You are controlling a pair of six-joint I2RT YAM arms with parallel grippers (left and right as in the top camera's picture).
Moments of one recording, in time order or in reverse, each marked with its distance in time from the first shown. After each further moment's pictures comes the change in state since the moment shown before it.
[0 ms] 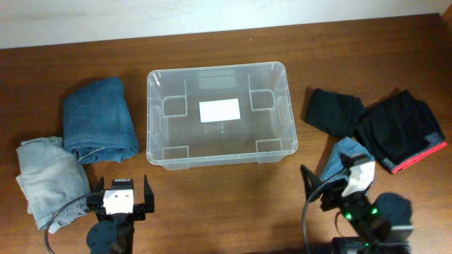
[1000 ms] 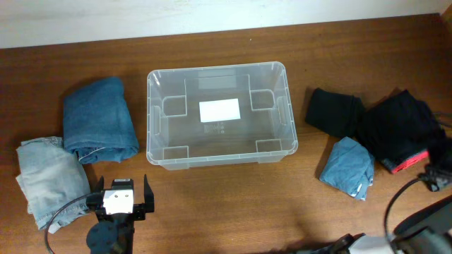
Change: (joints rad) left arm 0.000 -0.003 -0.001 0.000 0.000 0.000; right arm -0.972 1.390 0.622 -0.225 -0.155 0.204
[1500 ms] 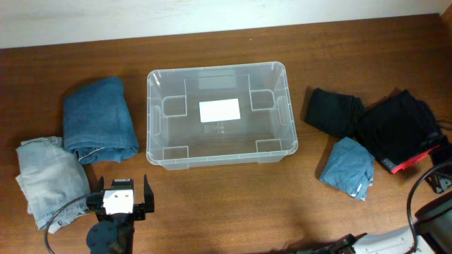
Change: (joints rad) left arm 0.000 0.000 0.000 0.000 0.000 0.000; right arm -0.046 0.171 0.000 0.180 -0.024 -0.133
